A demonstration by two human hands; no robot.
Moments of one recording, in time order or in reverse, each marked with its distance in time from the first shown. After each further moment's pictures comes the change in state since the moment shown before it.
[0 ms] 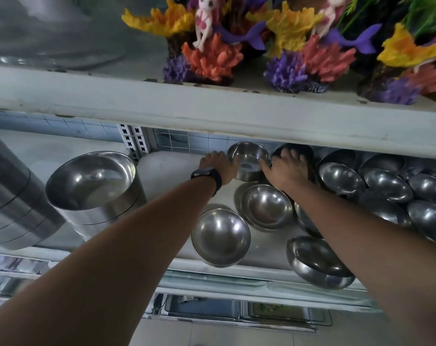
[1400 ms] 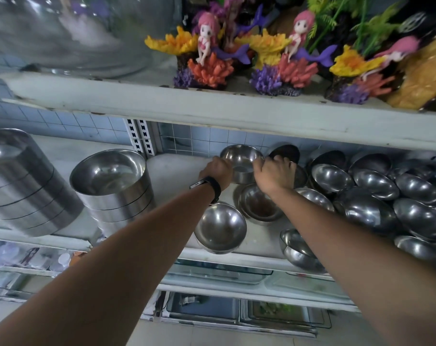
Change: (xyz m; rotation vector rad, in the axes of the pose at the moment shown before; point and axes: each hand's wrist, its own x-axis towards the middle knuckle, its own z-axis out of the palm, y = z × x) left_hand -0.053 0.009 -0.020 -0.531 0.045 -0.188; right_hand -0.046 -0.026 -0.021 0.280 0.213 0.100
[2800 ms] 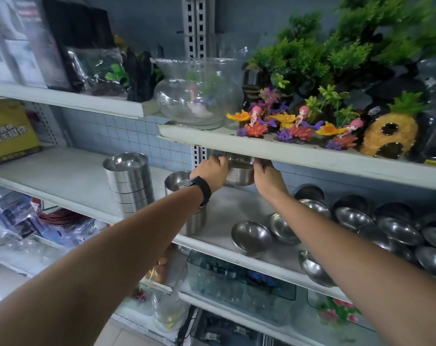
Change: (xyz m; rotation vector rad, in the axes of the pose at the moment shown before) left_hand -0.148 0.003 -0.179 0.267 0.349 0.134; right_hand -0.090 -0.095 -0.158 0.802 -0.231 -0.109
